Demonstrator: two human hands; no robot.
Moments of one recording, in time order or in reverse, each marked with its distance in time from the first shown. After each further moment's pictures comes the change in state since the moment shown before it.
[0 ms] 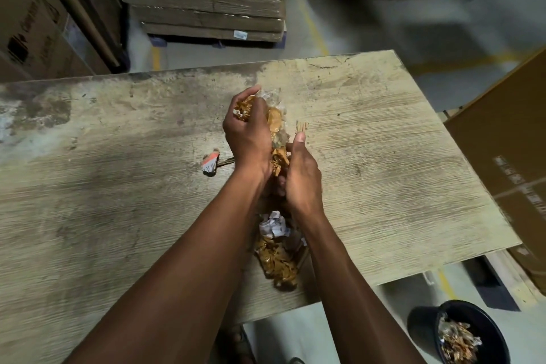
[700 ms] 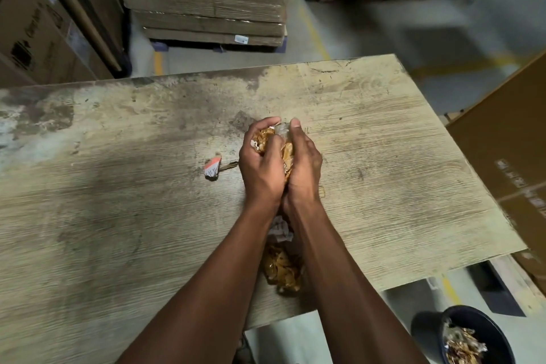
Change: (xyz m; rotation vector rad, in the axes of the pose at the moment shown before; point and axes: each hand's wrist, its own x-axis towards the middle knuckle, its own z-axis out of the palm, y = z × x) left_hand -0.035 -0.022 -0.022 0.076 -0.194 0.020; right_hand 0.015 -0.020 0.018 0.563 0.081 0.065
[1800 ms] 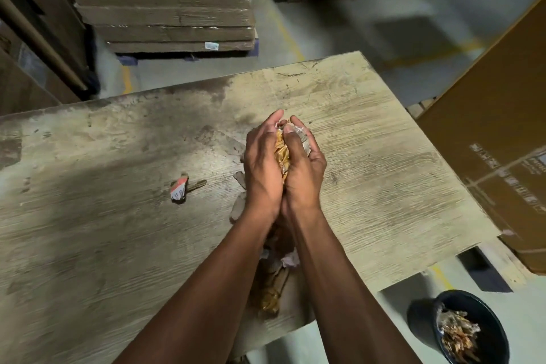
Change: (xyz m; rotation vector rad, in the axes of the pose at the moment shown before) left_hand 0.006 -0.011 0.055 0.012 -0.224 0.002; right_hand 0.026 -0.025 -0.031 0.207 0.008 -0.108
